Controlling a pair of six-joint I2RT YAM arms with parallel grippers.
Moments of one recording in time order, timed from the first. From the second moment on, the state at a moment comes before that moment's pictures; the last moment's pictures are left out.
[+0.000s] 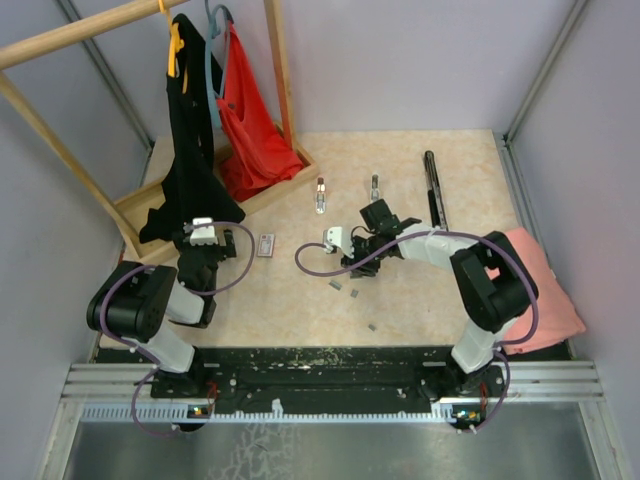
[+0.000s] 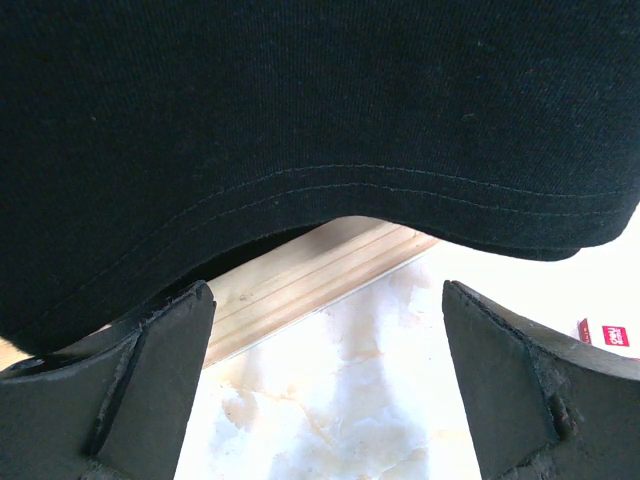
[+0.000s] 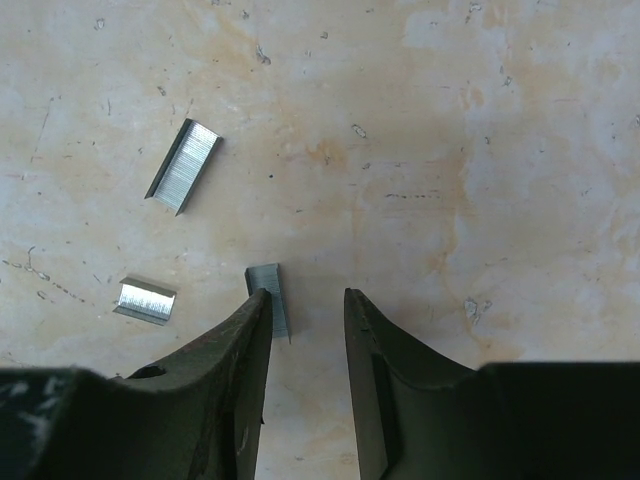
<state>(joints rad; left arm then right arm) -0.17 1.61 0.17 1.41 -0.31 0.10 0.55 1.70 0.97 -0.37 -0.47 -0.89</state>
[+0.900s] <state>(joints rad) -0.17 1.61 0.17 1.41 -0.31 0.10 0.56 1.73 1.00 -0.37 -0.41 -0.87</state>
